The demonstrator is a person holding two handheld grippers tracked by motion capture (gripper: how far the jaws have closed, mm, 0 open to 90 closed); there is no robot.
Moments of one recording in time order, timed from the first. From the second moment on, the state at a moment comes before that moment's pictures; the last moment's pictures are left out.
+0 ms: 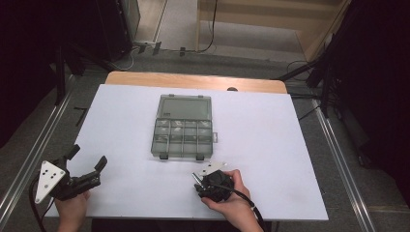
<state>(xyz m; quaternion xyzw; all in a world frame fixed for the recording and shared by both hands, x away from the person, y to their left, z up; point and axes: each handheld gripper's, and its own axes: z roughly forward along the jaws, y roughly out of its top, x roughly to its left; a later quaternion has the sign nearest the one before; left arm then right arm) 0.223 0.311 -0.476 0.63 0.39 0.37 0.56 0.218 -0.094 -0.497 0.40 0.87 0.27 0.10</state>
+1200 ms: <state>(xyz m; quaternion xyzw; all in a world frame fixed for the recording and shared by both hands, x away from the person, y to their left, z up) 0.223 0.311 -0.476 0.63 0.39 0.37 0.56 0.214 -0.102 -0.502 0.42 0.84 0.33 0.09</state>
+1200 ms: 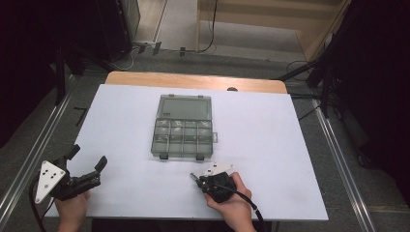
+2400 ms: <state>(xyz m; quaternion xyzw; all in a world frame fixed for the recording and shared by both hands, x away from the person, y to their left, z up) 0.223 0.311 -0.476 0.63 0.39 0.37 0.56 0.226 -0.113 -0.462 0.42 0.82 0.37 0.11</state>
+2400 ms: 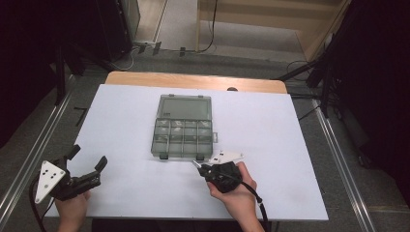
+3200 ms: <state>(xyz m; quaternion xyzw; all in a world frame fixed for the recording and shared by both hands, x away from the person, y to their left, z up) 0.223 0.311 -0.476 0.63 0.39 0.37 0.56 0.245 -0.111 -0.440 0.42 0.82 0.38 0.12</state>
